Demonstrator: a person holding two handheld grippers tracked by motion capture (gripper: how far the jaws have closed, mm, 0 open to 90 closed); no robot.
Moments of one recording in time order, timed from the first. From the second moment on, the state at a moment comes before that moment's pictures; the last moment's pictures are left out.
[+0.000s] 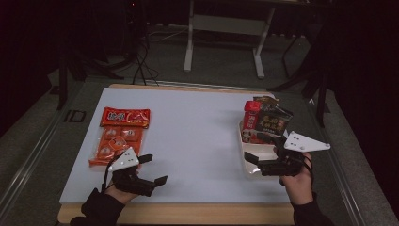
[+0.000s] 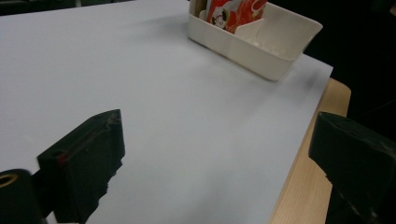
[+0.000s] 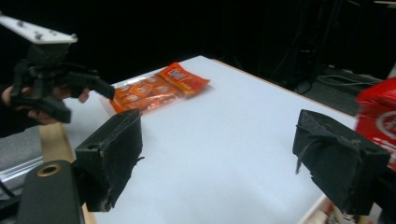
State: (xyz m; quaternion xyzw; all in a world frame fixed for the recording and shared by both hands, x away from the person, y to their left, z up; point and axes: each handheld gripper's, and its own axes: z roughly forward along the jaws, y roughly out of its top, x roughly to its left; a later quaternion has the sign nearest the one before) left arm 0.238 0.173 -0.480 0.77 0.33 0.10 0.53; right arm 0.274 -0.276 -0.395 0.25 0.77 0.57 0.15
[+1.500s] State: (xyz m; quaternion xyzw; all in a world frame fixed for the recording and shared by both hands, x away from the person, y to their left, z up) left arm 0.343 0.337 -0.521 0.70 0.56 0.24 0.38; right arm 0.246 -0.273 -0.414 0.21 0.77 0.59 0.13
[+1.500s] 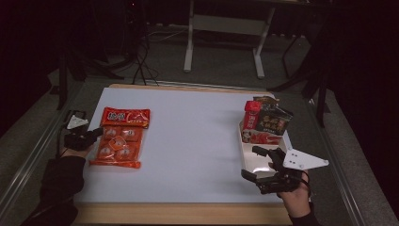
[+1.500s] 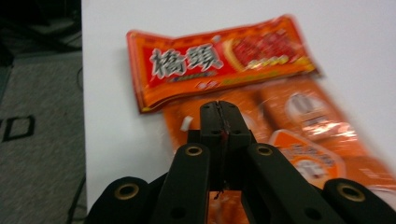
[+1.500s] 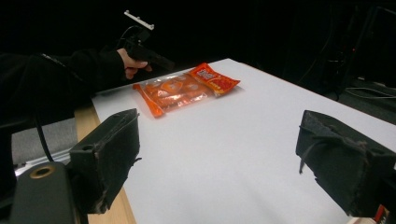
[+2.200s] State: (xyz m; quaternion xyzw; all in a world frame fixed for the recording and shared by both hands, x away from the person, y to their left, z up) left arm 0.366 0.326 -0.538 0.72 0.57 0.24 0.31; right arm 0.249 -0.274 -0.414 0.21 0.76 0.60 0.12
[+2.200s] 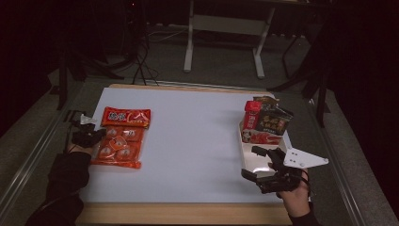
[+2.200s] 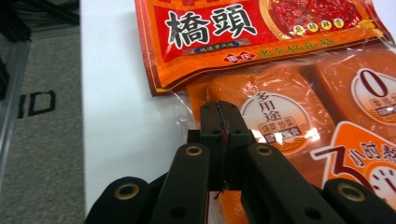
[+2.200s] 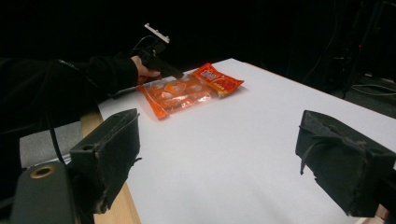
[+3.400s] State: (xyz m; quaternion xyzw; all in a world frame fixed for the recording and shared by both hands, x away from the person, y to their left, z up) left arm 0.349 0.216 -0.533 0.80 0.44 0.15 0.37; right arm 0.249 -0.275 -0.414 0.22 0.76 0.60 0.11
